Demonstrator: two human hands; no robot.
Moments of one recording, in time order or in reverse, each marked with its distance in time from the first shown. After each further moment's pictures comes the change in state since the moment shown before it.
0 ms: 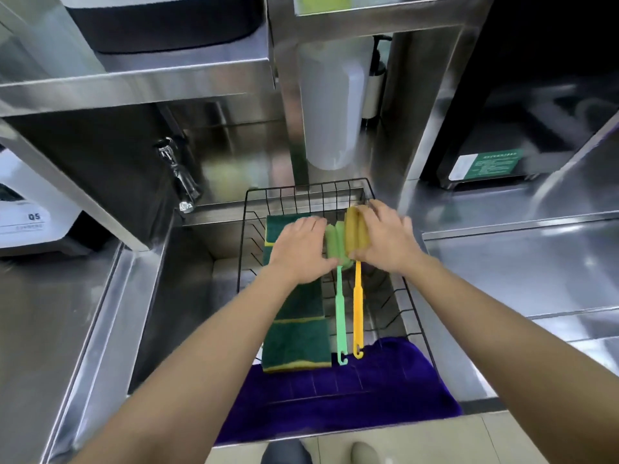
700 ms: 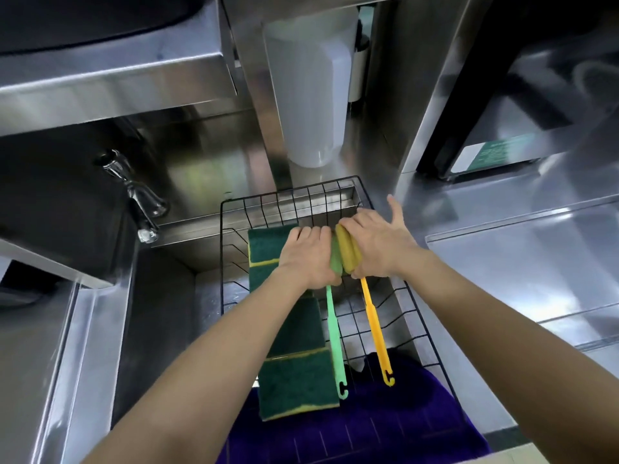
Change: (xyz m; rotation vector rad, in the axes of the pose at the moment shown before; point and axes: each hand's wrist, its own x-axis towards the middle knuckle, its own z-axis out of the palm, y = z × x) left_hand 0.060 -0.004 0.037 0.110 -0.249 0.037; right_hand 0.040 0.011 0.010 -0.293 -0.193 -0.147
